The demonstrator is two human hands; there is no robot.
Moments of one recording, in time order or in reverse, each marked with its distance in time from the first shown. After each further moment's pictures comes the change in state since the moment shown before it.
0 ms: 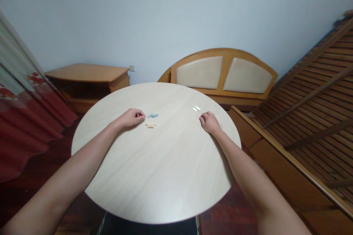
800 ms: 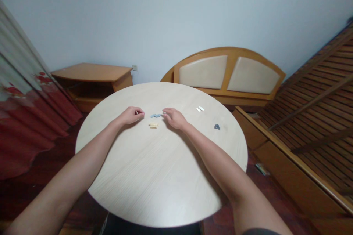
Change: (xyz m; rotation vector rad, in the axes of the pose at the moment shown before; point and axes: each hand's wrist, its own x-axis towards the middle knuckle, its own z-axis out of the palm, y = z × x) left_hand 0.003 -0.019 -0.005 0.025 0.091 -0.078; right_hand 0.049 -0.175 0.011 0.498 -0.073 -0.418
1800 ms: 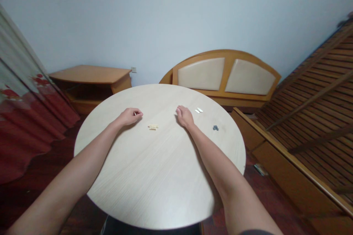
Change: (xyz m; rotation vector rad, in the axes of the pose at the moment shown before) left_hand 0.002 -0.004 -0.002 0.059 0.030 -0.051; right_hand -0.012 0.053 0.000 -0.080 0.296 0.269
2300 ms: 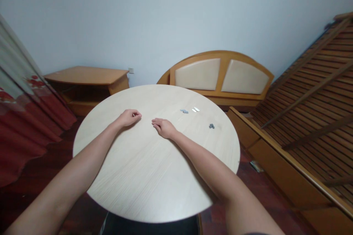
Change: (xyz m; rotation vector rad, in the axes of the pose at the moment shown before) left_hand -0.002 0.000 0.007 0.014 -0.005 -0.055; right_hand -0.037 -0.085 0.027 0.175 -0.374 -0.327
